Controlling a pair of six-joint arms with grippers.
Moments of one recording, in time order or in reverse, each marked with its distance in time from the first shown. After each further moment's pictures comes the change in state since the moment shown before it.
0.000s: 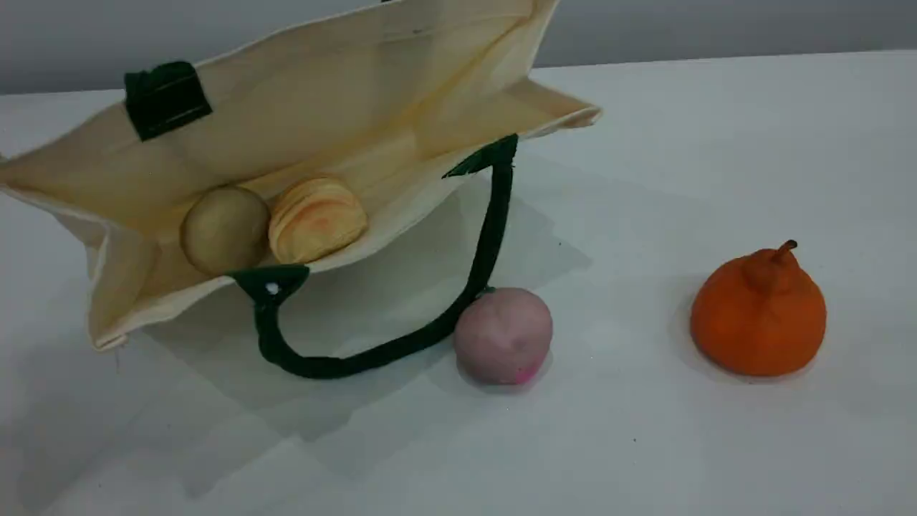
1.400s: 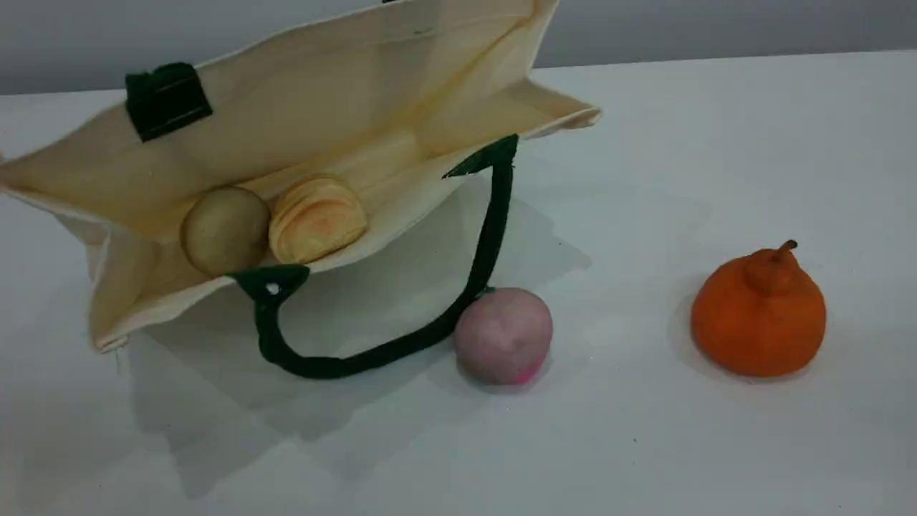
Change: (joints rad) left arm 0.000 -1.008 1.162 0.072 -0.059 -0.140; right arm 0.000 -0.500 0.757 0.321 -0.082 -0.150
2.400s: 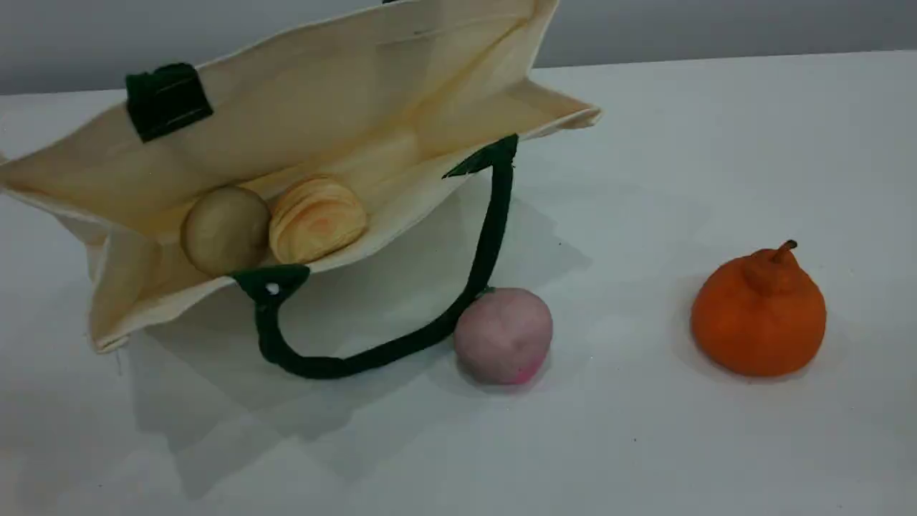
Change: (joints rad) left arm 0.000 0.000 0.056 0.190 -0.082 -0.209; right arm 0.000 0.000 0.000 0.007 0.007 0.000
